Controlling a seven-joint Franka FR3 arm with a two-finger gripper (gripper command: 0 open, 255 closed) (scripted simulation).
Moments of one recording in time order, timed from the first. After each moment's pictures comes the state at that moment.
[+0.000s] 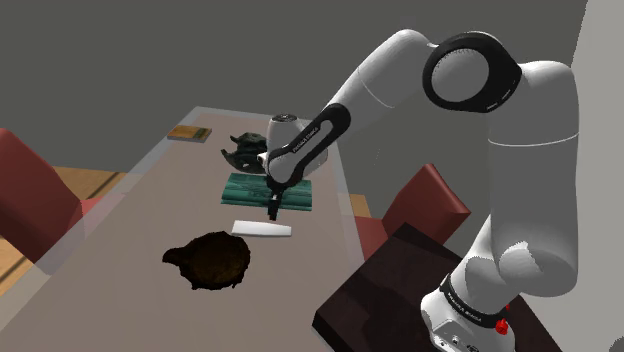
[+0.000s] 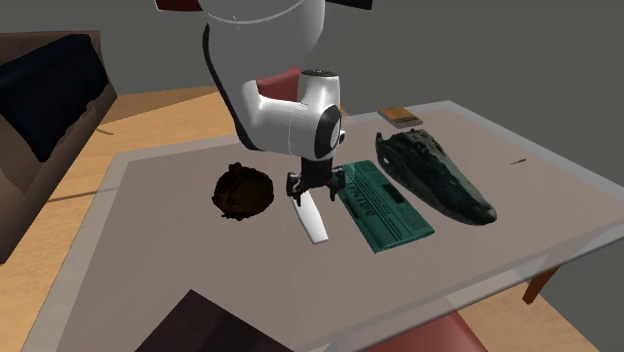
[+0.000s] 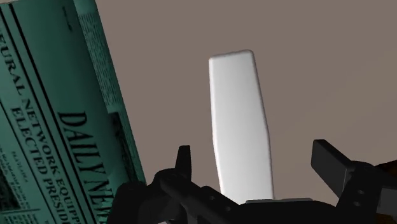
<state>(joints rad) 0.18 0.50 0.02 -2.08 0.01 2.59 -0.50</state>
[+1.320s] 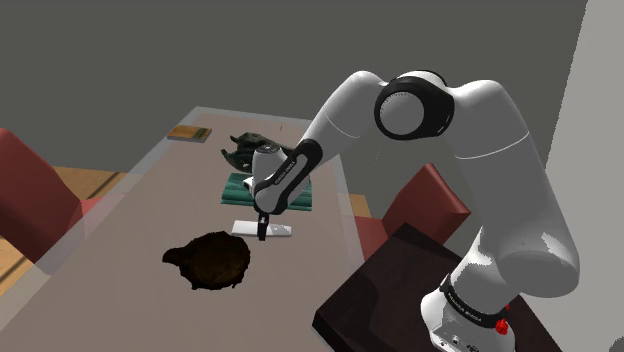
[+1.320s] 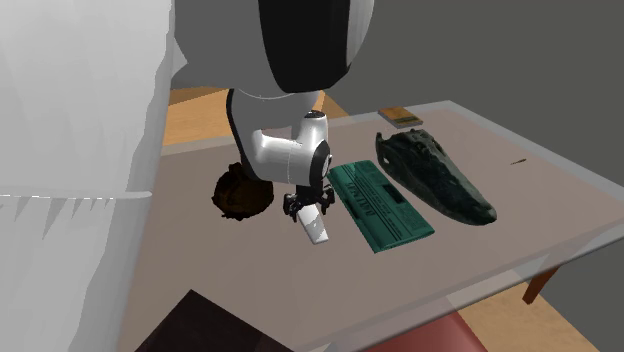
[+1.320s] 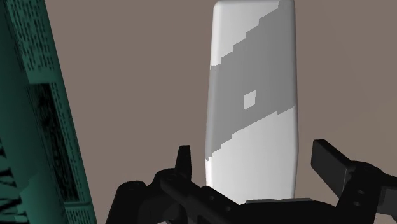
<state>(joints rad) 0.21 0.78 0.03 -1.90 -0.03 2.68 -0.54</state>
